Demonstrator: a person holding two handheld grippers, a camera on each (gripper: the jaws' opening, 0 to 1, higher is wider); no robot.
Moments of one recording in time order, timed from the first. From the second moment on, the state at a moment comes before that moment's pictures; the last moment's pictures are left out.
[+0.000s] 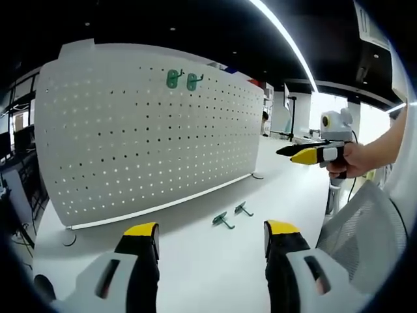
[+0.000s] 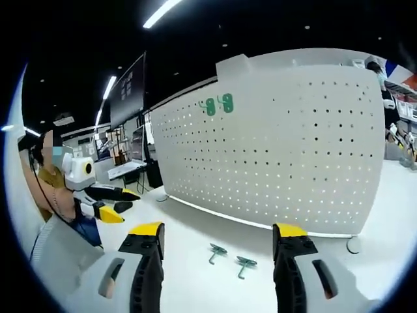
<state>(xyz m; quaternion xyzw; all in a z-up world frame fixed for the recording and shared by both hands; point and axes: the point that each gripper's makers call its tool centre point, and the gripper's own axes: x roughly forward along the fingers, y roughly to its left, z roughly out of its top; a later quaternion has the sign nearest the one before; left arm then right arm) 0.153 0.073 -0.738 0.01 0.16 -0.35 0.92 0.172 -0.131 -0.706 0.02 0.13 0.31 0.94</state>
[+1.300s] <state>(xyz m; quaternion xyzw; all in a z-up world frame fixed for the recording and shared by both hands) 0.153 0.077 -0.743 0.02 0.18 -0.37 0.91 0.145 -0.135 -0.741 0.01 0.18 0.31 0.93</state>
